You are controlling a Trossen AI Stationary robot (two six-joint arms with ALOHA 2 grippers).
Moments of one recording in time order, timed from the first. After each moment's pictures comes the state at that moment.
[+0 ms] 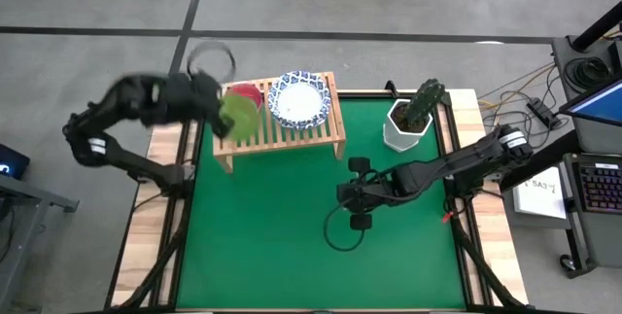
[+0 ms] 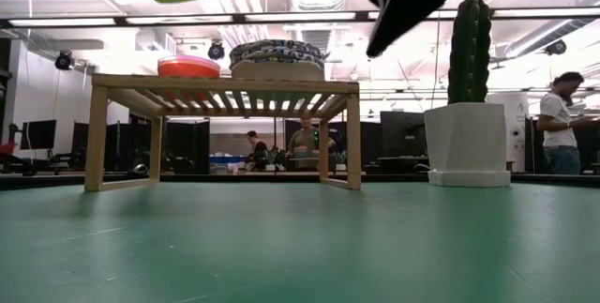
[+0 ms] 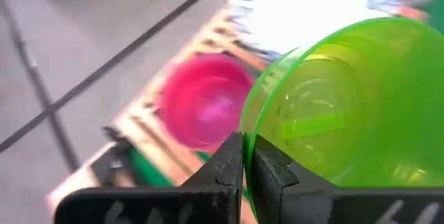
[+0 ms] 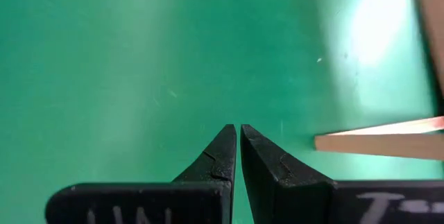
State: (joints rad) left arm 0.08 1.24 1.76 -1.56 -0.59 -0.55; right arm 0.29 1.60 1.30 -0.73 0.34 0.11
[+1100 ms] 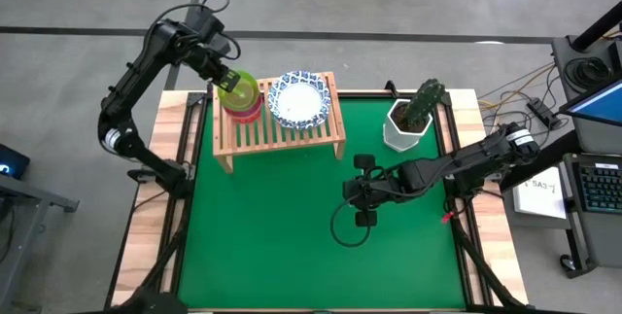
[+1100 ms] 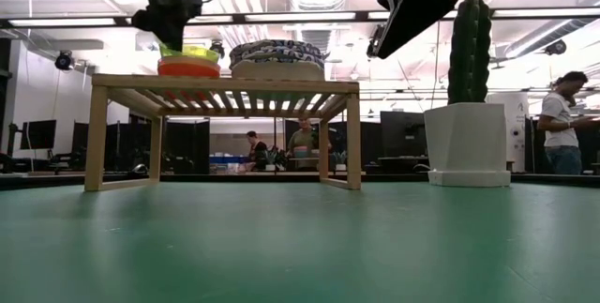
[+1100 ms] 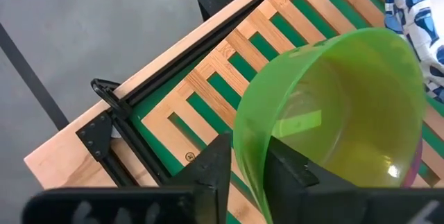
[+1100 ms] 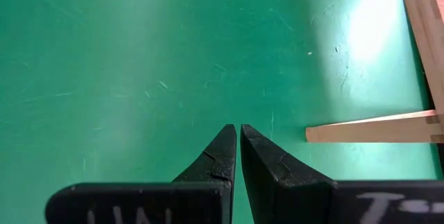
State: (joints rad) left arm 0.94 1.51 1.81 -1.48 -0.02 0.01; right arm 0.28 1.53 1.23 -0.72 0.34 0.09
